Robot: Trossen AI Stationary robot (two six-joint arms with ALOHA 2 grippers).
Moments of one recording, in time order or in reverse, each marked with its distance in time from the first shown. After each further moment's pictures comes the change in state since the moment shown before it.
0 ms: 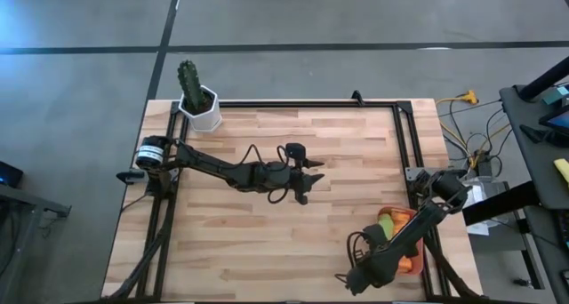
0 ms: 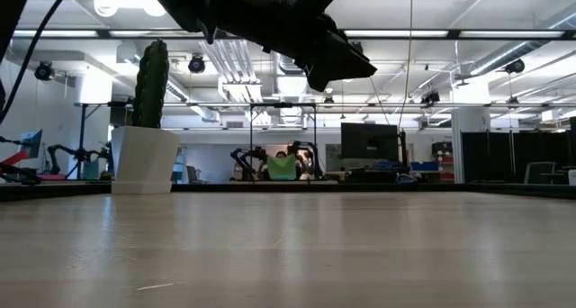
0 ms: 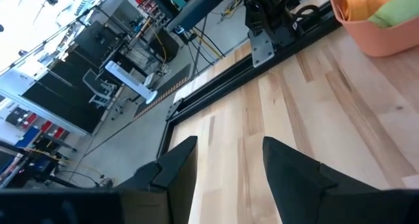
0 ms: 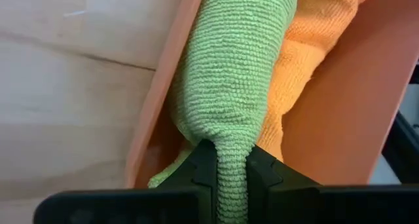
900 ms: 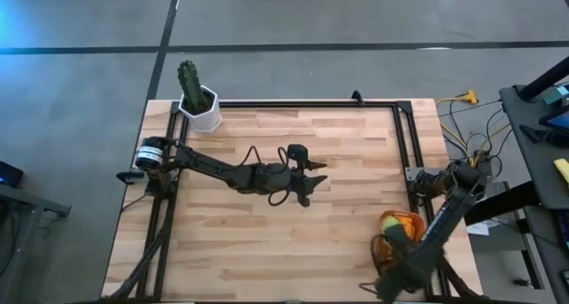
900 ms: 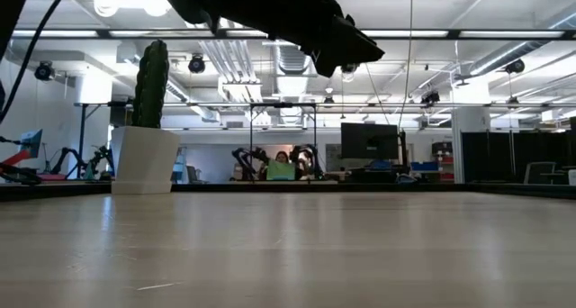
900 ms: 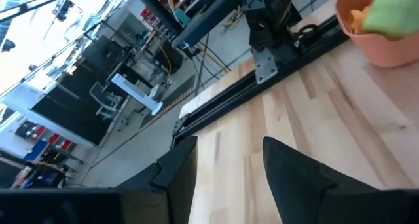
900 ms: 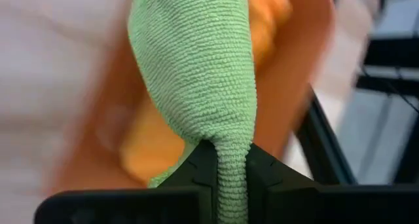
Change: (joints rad) left arm -0.022 0.000 0.039 0.005 -0.007 0.040; right arm 0.132 -0.171 0.028 -0.124 -0.016 0.080
